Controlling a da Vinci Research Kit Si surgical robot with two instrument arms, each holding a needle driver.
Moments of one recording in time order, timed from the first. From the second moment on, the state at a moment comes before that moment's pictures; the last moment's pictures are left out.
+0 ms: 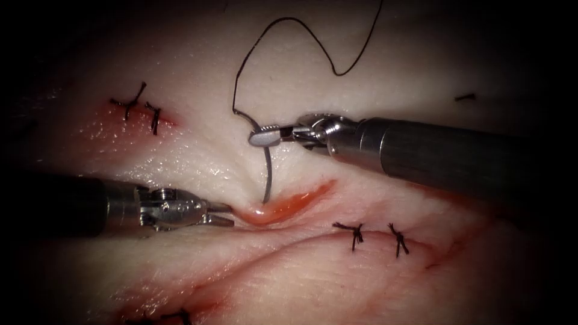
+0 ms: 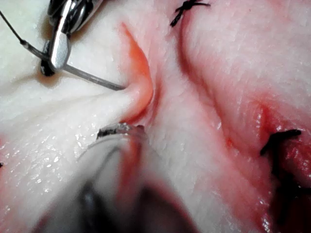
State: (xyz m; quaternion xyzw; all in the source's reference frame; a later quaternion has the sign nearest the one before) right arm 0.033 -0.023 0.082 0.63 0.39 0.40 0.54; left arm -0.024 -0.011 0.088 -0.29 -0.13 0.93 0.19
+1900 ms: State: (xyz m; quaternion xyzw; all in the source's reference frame) right arm 0.032 -0.008 0.080 0.22 0.51 0.29 0.77; left arm -0.024 -0.011 0.088 -0.29 -0.13 0.93 0.20
